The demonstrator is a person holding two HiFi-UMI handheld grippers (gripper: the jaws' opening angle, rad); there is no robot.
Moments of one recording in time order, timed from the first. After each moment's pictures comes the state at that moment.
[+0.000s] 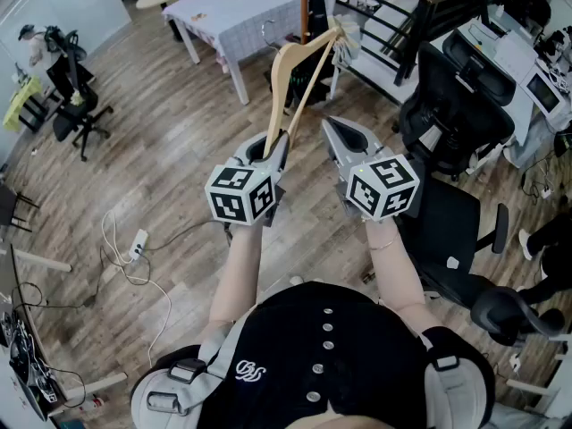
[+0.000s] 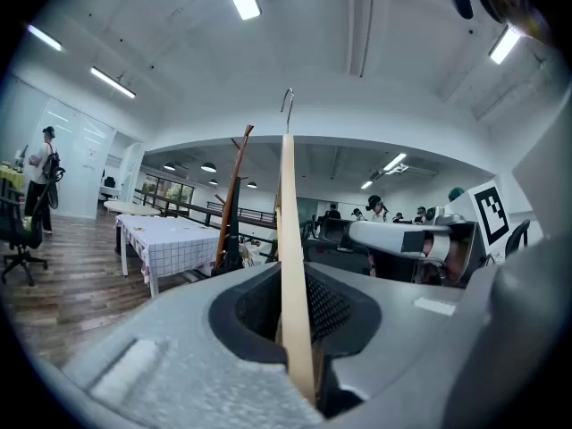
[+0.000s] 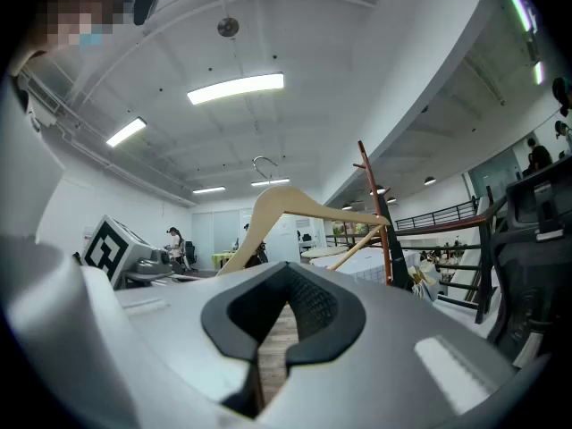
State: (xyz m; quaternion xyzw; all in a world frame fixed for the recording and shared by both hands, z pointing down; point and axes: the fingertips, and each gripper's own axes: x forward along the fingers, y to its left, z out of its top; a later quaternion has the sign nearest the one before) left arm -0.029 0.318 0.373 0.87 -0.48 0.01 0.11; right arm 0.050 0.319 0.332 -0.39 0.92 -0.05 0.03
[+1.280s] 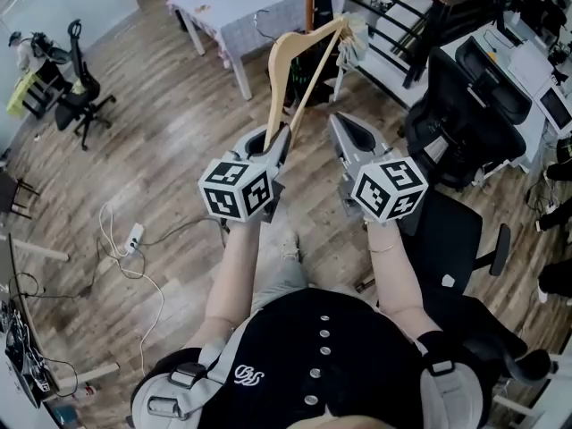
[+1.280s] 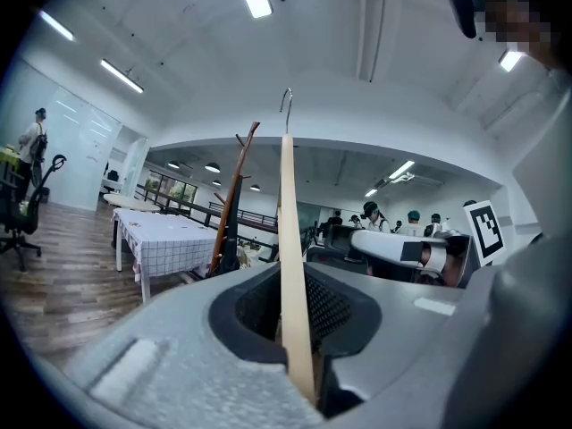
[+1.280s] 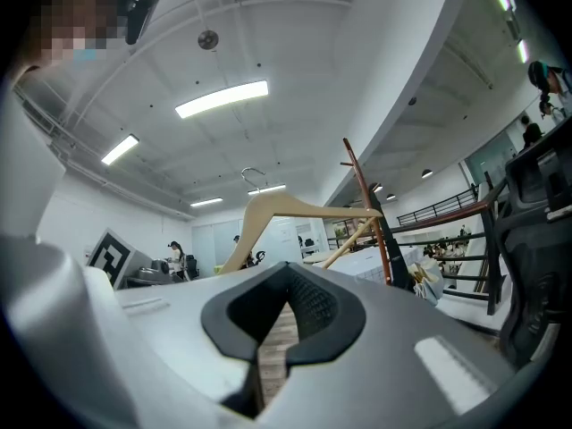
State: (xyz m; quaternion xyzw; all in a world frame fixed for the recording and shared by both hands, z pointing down) left arm -0.005 0.257 0.373 0.86 -0.49 -0.02 0.12; right arm 0.084 0.255 0.337 -0.38 0.92 -0.08 0.07
